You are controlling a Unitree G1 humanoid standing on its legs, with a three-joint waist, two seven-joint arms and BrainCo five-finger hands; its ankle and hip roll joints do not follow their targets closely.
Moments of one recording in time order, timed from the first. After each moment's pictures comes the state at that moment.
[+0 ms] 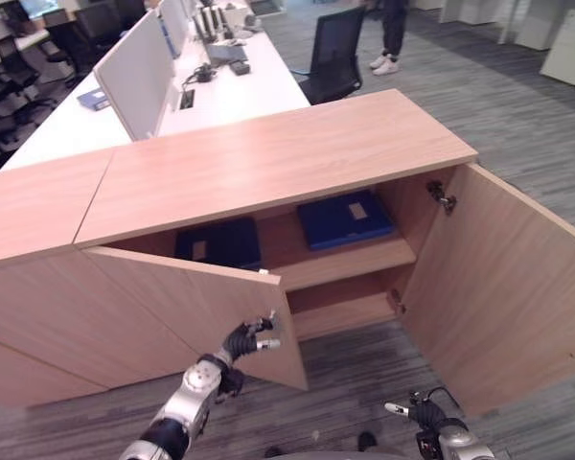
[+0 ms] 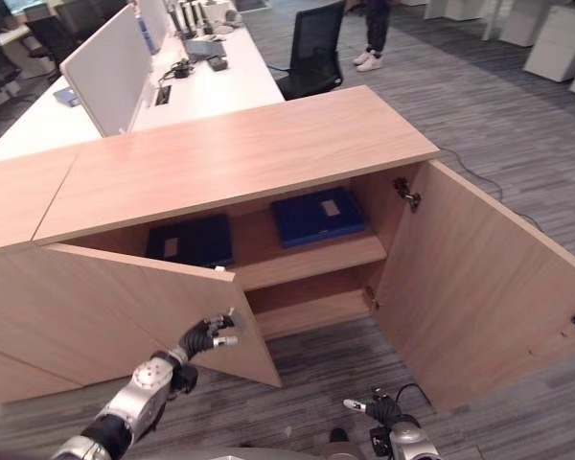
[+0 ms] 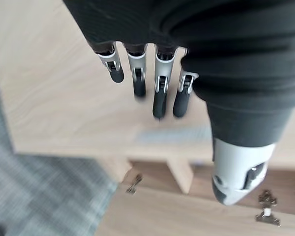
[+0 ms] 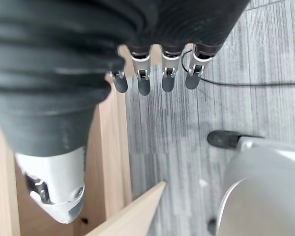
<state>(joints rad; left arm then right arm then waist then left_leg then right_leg) -0.17 0.35 -0.38 0.71 -0.27 -0.14 -0.10 -0.03 -0.30 0.27 1.13 0.21 -0.05 0.01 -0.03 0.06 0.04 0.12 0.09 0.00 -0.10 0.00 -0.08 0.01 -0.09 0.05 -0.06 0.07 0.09</state>
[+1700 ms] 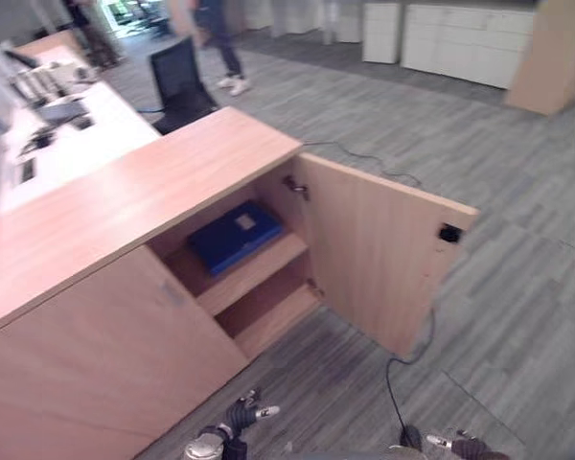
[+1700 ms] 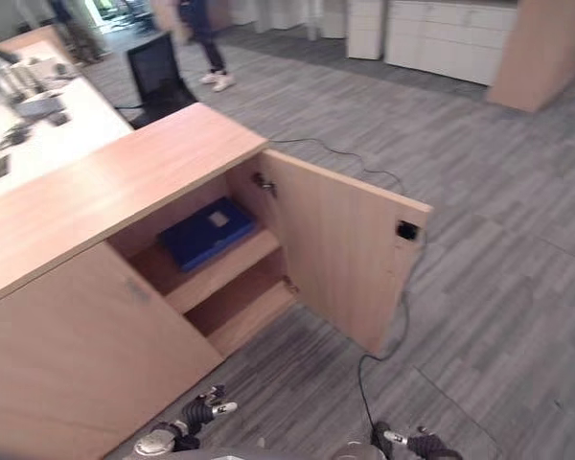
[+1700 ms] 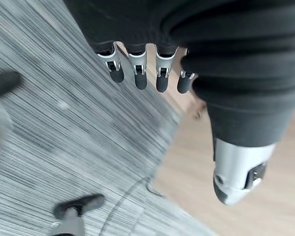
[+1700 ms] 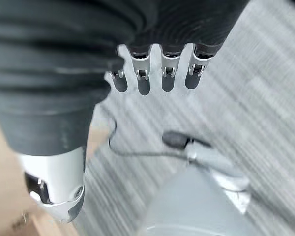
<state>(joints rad) 0.02 0.17 -0.27 1.02 -0.25 -0.13 -0.13 0.00 -0.40 0.16 1.22 0.20 -0.03 0.02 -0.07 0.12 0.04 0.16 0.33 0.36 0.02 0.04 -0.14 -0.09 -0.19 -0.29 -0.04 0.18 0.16</state>
